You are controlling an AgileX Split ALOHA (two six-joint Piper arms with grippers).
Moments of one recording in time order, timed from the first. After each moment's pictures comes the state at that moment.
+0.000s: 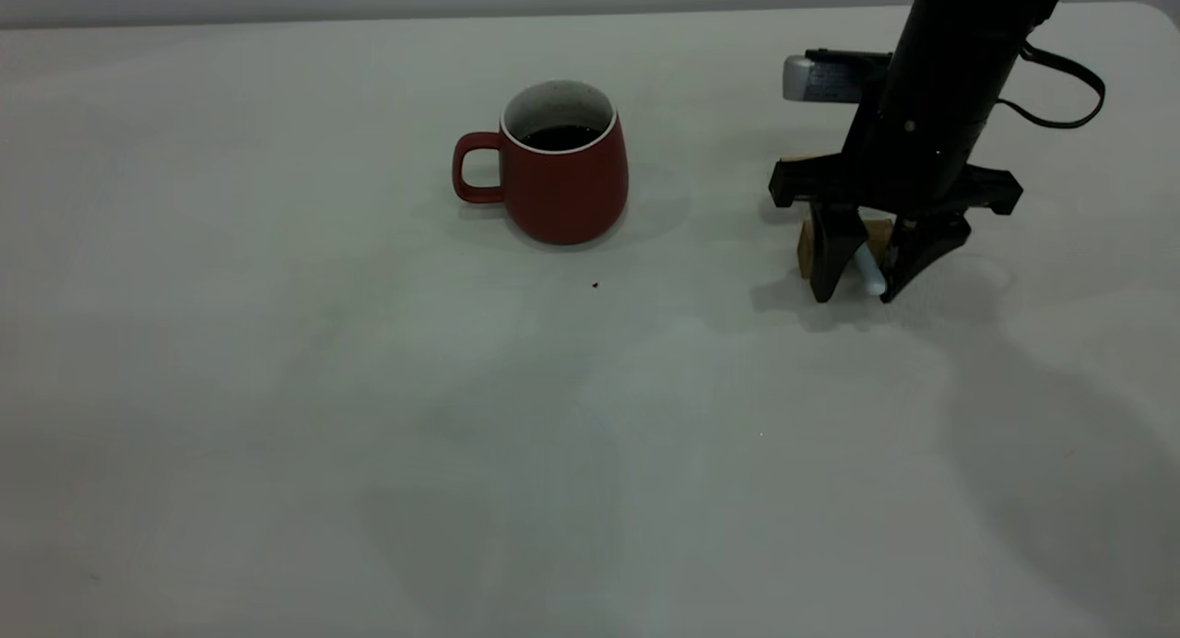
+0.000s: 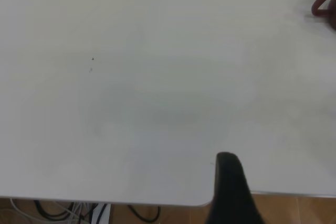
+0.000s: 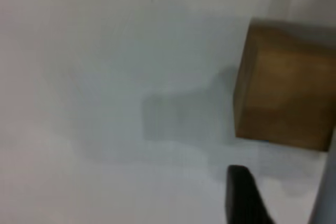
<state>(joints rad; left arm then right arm) 0.05 -0.02 -0.49 0.00 1.13 -0.03 0.27 2.43 -1.44 0.28 0.63 -0.06</state>
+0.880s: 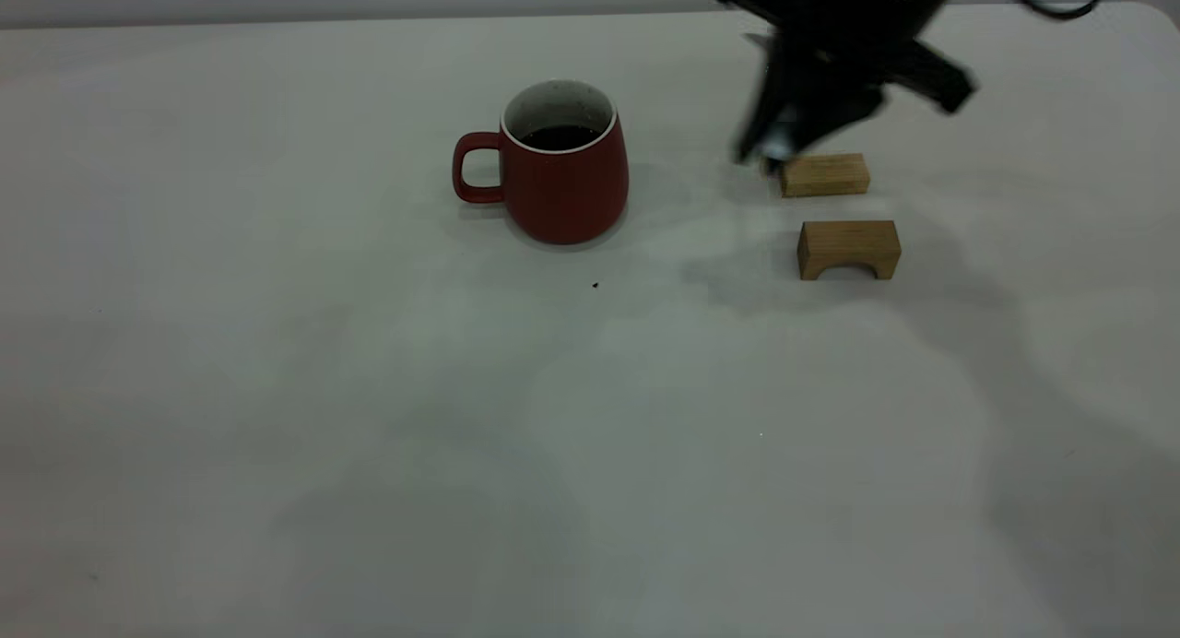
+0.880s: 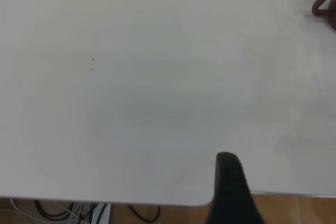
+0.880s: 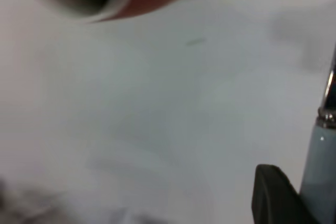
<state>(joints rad) 0.05 -0.02 -0.49 0.00 1.13 -0.03 0.27 2.23 -1.44 0.79 0.83 -0.18</state>
